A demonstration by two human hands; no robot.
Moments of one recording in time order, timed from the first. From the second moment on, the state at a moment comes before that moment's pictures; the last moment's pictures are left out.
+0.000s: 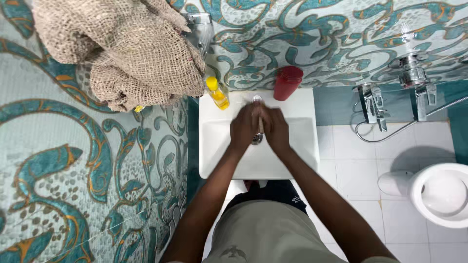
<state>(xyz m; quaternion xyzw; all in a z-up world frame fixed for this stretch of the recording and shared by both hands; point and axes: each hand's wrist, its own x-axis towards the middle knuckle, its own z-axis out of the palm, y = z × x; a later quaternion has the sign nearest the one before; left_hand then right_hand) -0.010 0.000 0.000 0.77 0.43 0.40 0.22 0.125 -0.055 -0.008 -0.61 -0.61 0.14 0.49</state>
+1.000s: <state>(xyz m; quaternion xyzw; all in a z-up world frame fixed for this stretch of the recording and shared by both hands) -0.008 0.015 -0.051 0.64 0.52 0.38 0.42 0.147 -0.022 -0.036 -0.66 -0.44 0.40 0.47</state>
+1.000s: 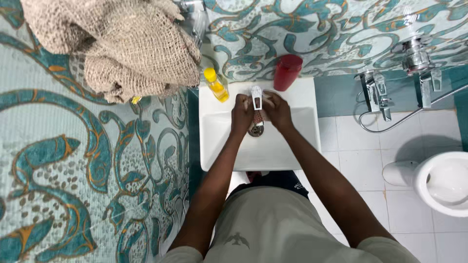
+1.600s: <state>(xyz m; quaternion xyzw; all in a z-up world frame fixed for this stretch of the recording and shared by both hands) -0.008 0.000 -0.032 0.68 0.48 0.43 0.36 0.130 -0.022 -0.045 -0.63 -0.55 0.29 0.48</state>
